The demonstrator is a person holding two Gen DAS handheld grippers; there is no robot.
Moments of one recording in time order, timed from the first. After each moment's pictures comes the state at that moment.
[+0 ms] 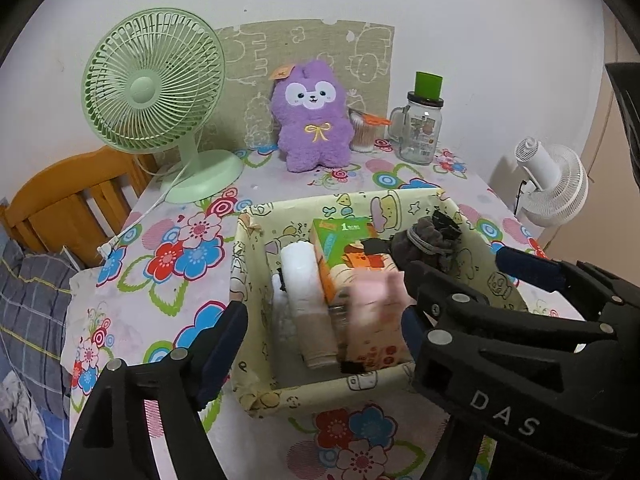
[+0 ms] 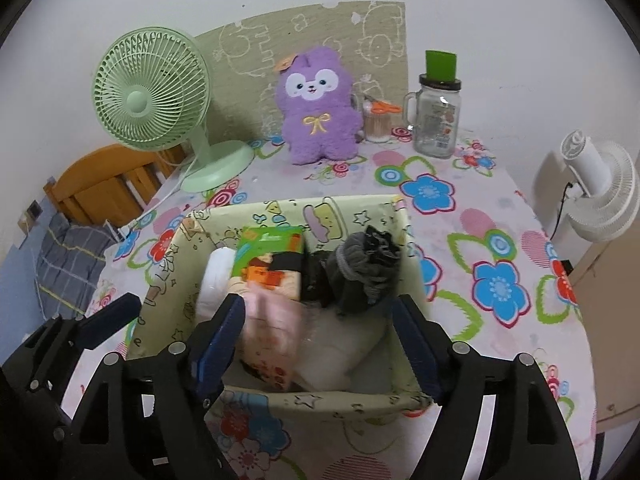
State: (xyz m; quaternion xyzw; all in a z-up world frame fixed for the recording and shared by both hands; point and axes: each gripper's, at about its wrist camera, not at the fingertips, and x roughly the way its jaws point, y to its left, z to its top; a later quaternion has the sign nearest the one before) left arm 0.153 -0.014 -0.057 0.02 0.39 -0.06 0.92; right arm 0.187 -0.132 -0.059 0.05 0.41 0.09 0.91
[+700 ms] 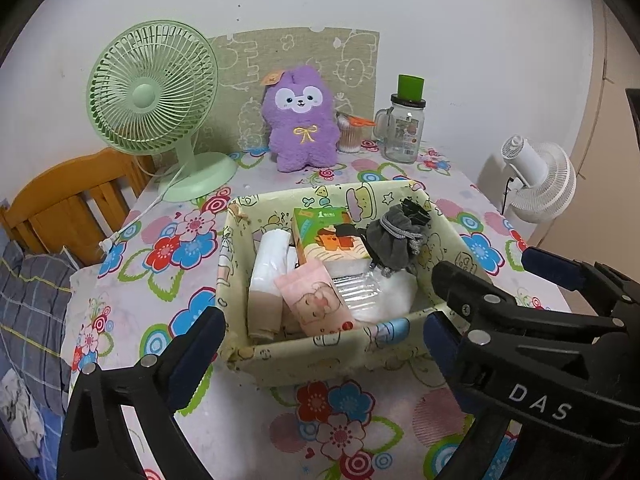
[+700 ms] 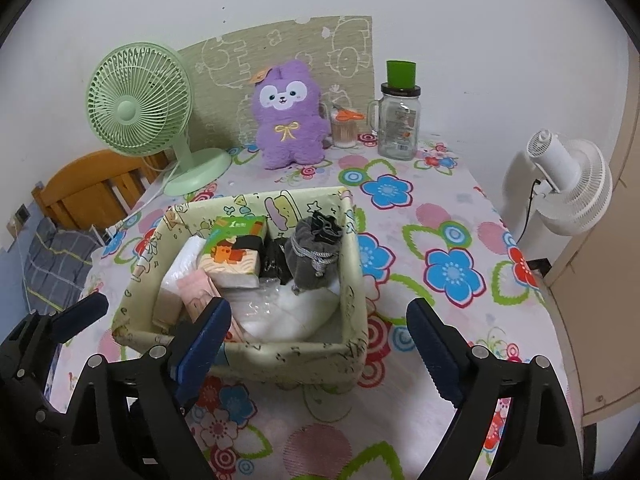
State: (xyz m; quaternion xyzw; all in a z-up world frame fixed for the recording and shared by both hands) left arm 0.121 -0.026 -0.051 0.02 0.38 -0.07 0.92; right arm 0.149 -0.160 -0.051 0.04 0.40 0.05 0.92
